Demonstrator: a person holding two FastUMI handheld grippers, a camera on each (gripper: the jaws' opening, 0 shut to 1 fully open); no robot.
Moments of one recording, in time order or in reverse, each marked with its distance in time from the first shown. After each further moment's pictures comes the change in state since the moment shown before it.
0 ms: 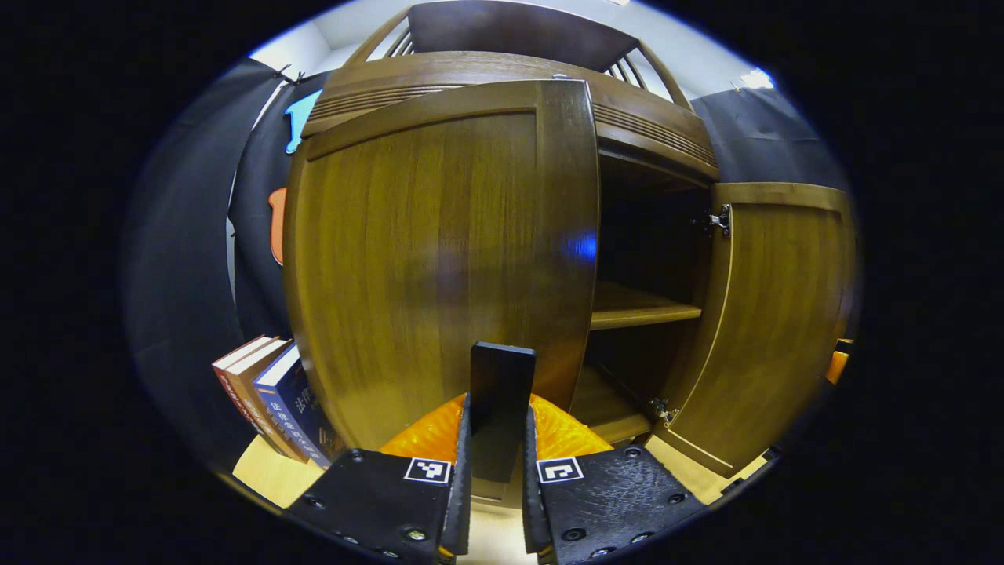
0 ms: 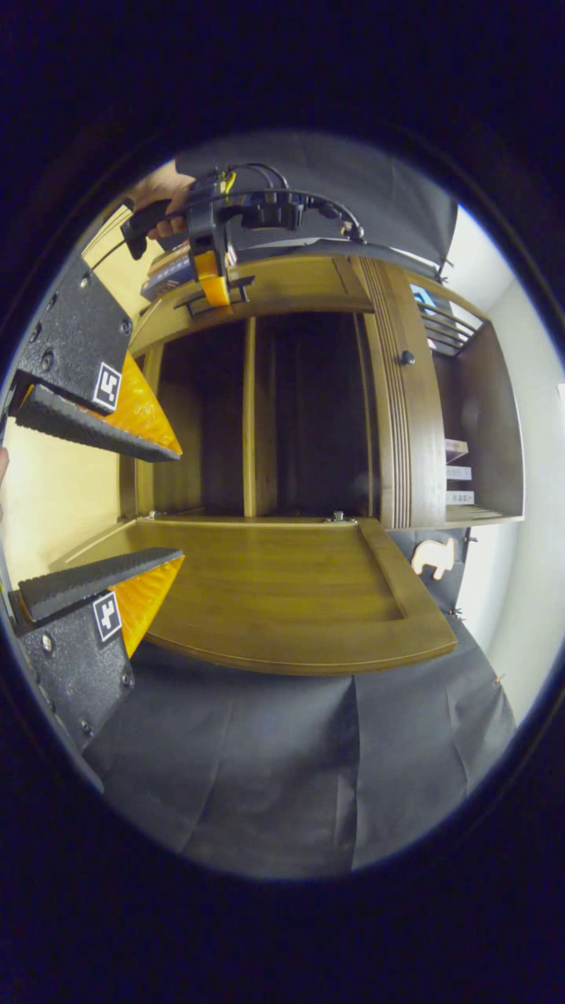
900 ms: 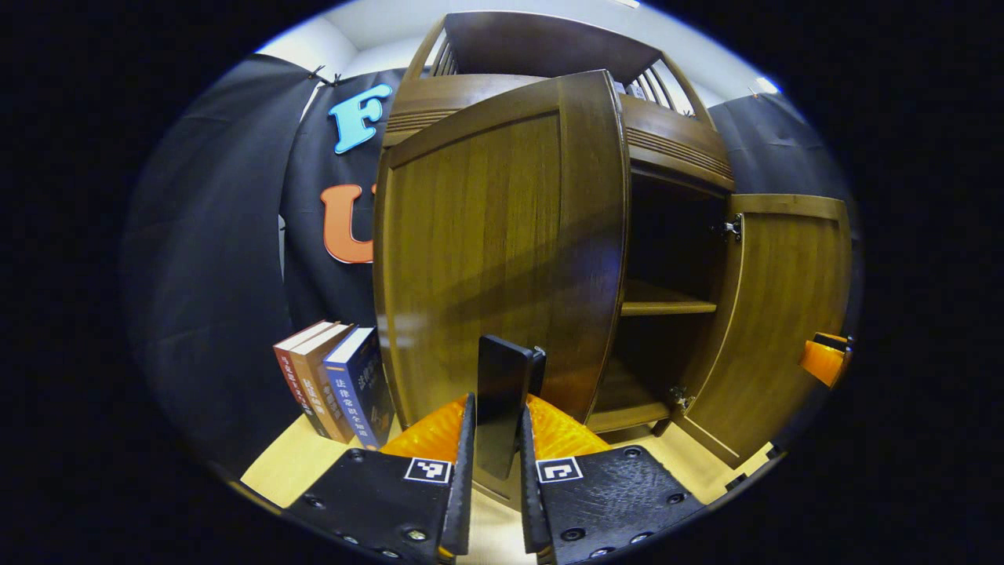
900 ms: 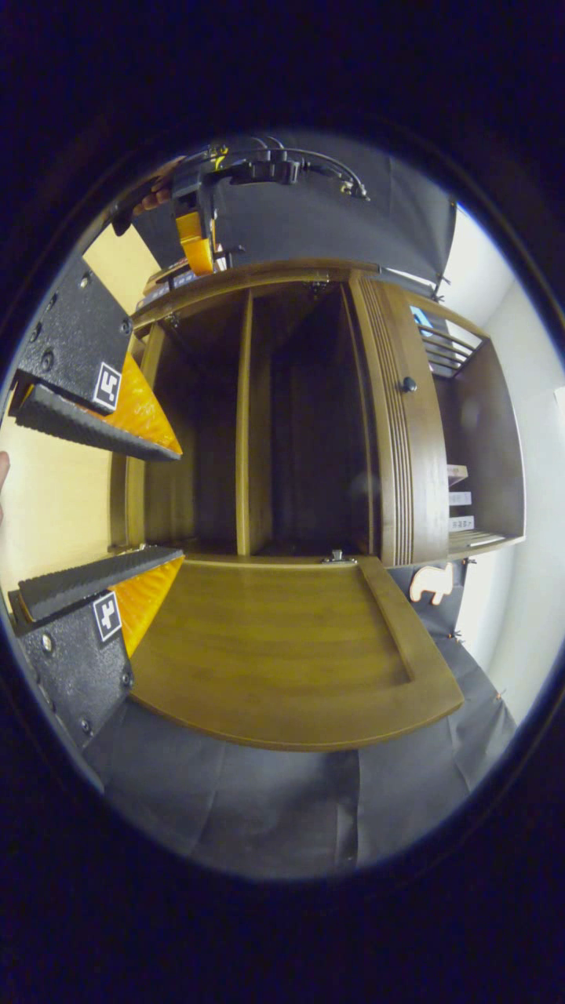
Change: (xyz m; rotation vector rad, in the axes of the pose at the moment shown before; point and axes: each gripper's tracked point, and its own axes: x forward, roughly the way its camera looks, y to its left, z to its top) left arm -0.069 0.044 -0.011 -0.008 0.001 0.142; right arm 0.023 0.040 0.004 -0.006 -0.028 0.114
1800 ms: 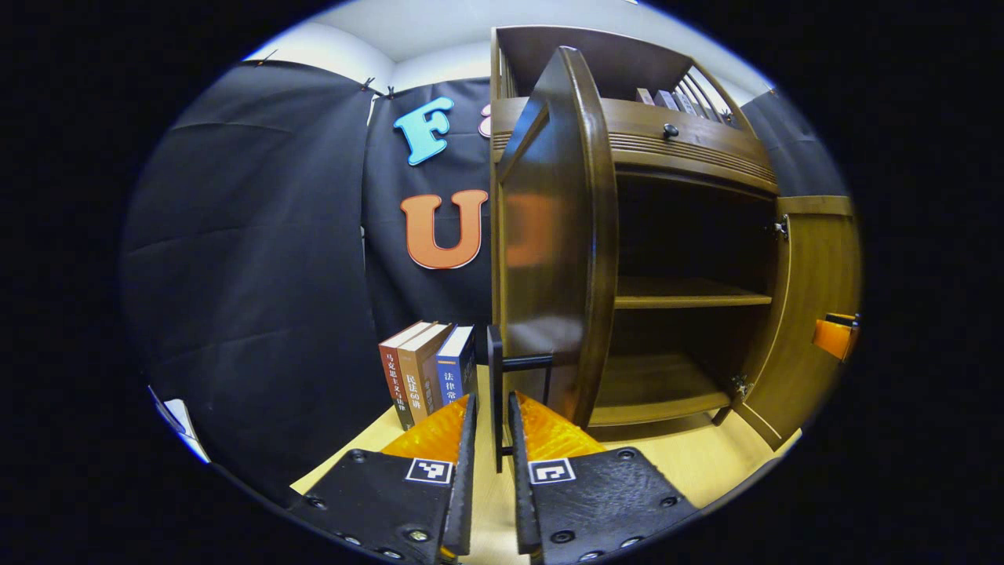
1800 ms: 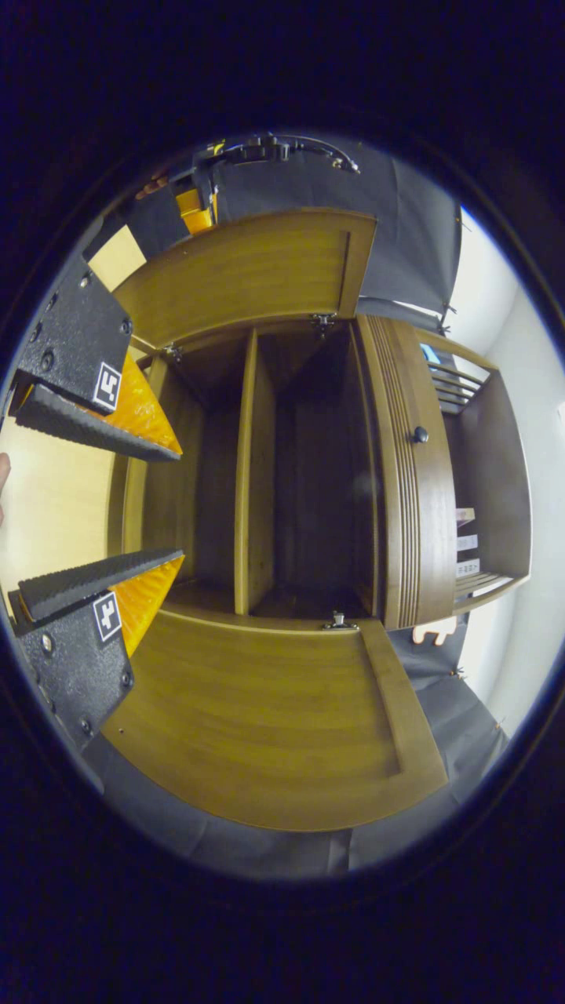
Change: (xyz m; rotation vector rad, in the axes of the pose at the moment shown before) left arm -0.053 0.099 -0.008 -0.009 -0.016 0.224; right arm 0.014 0.054 -0.001 -0.037 0.030 0.121
